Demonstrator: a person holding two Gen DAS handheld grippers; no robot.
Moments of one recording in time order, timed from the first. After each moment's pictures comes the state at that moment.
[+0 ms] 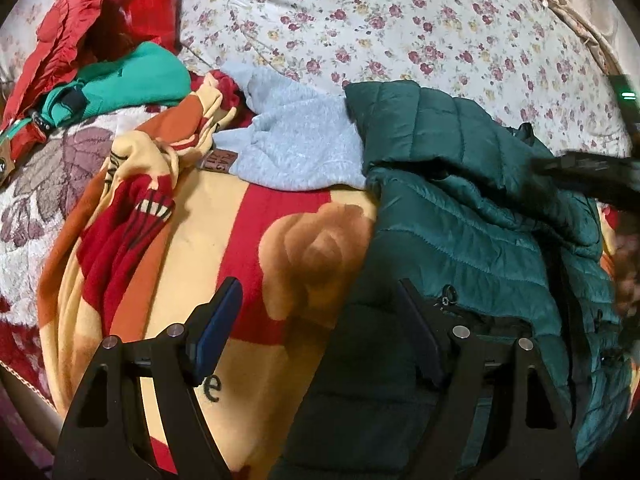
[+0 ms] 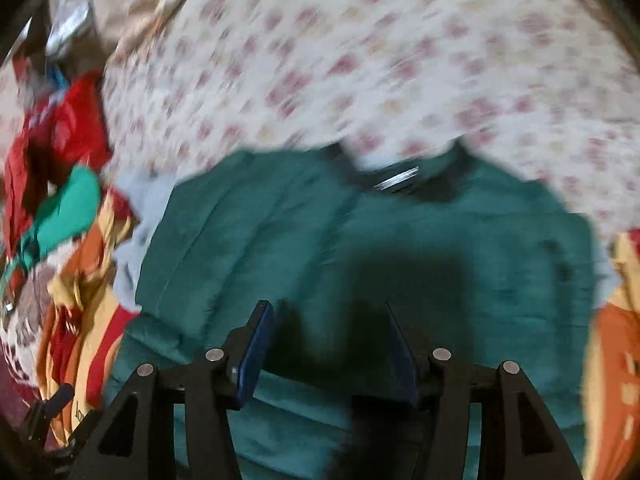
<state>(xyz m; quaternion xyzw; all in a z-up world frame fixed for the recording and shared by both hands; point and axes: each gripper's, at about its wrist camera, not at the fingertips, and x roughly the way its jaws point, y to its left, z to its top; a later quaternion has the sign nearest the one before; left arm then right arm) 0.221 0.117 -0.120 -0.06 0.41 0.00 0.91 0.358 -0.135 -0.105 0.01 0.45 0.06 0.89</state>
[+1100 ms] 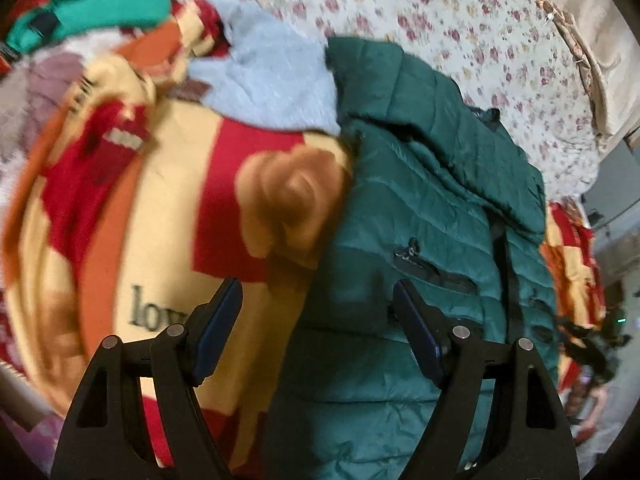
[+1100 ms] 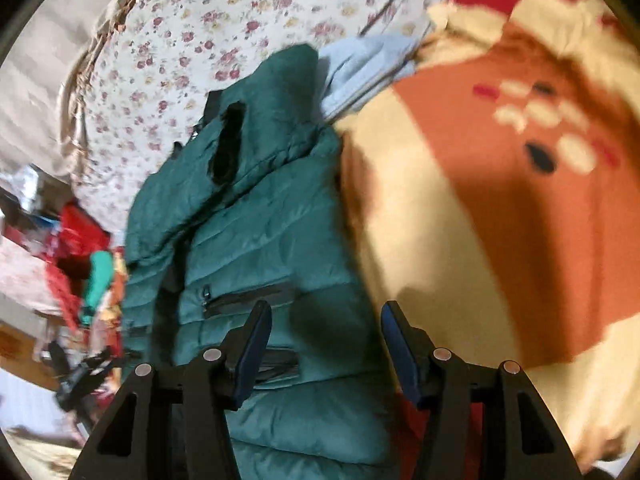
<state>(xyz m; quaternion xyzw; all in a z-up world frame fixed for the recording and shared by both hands) 0.223 0.145 -0.122 -0.17 0.52 -0.11 0.83 0.134 -0.410 -0.147 0.32 0.46 0.04 0.83</state>
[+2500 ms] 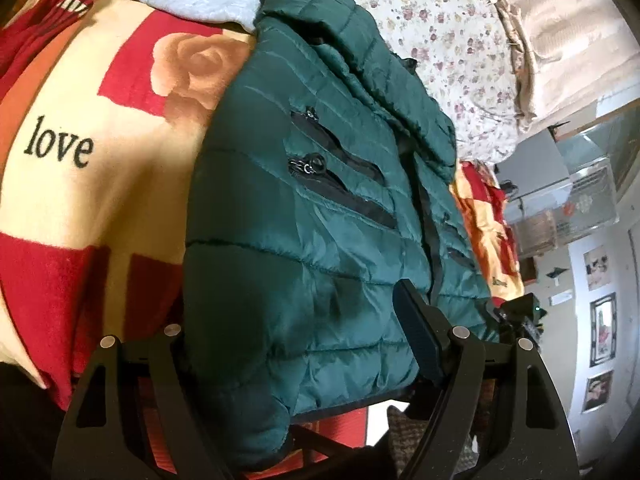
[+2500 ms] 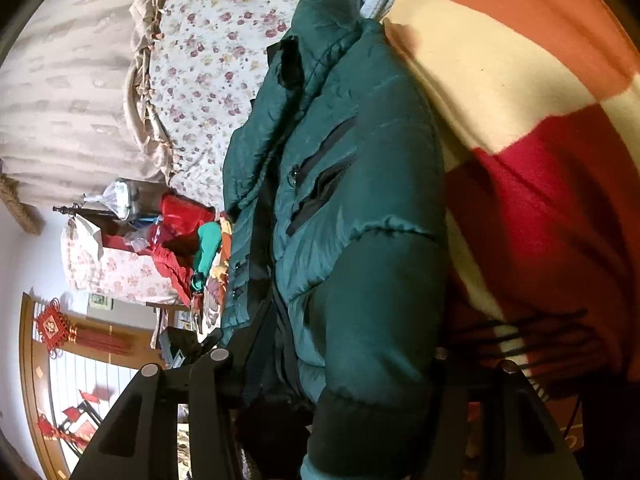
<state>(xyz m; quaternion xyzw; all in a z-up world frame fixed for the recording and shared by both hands) 0.146 0.120 -0.145 -0.26 0.53 -0.25 0.77 0.054 -0.380 -0.178 0.47 0.44 0.19 0.74</state>
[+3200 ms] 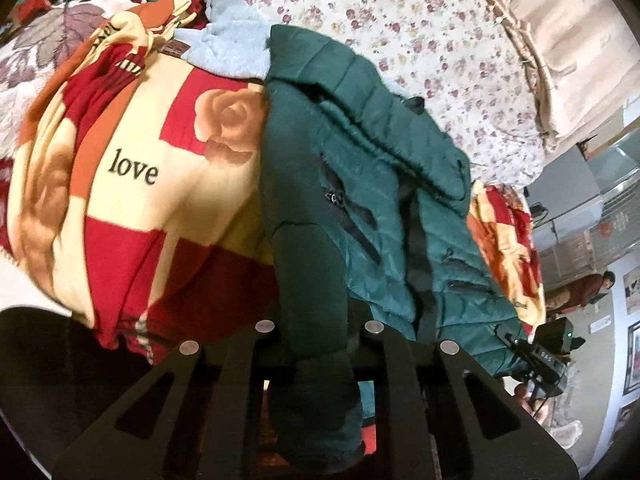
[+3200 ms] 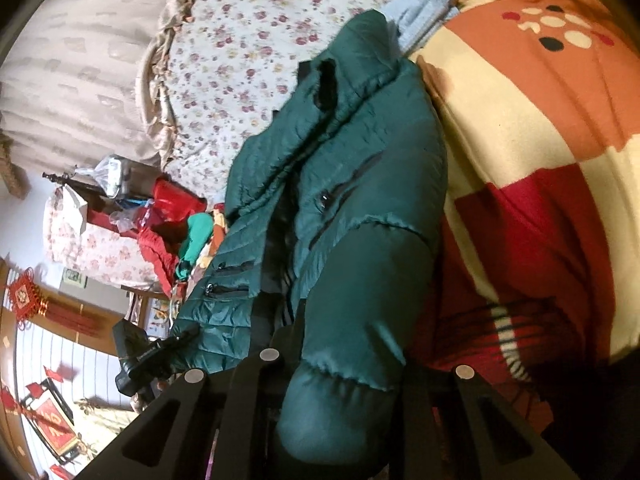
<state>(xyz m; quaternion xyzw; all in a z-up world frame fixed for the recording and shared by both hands) 0.105 0.121 -0.075 -0.24 0.51 -0.16 0.81 0.019 -0.375 -0.118 0.40 0.43 0.19 0.79</state>
